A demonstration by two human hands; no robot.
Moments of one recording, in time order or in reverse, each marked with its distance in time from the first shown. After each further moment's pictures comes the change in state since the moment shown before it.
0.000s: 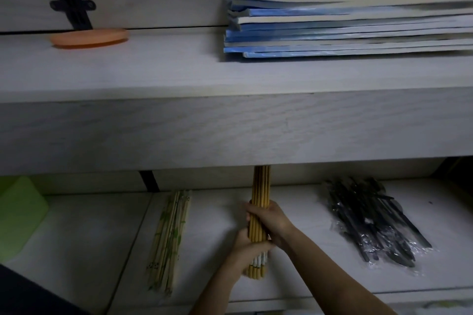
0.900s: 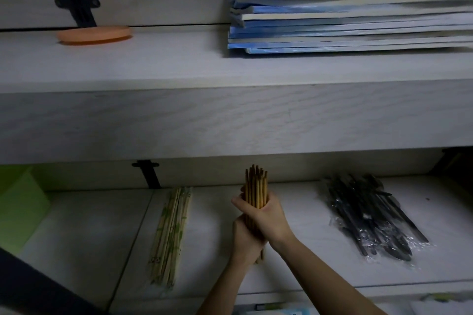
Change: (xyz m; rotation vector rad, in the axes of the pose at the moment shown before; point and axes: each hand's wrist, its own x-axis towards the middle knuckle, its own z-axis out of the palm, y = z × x) left_hand -0.013 0.030 0.020 -1.290 -0.072 0.139; right_hand -0.038 -0.020 0.030 -0.098 0.110 -0.330
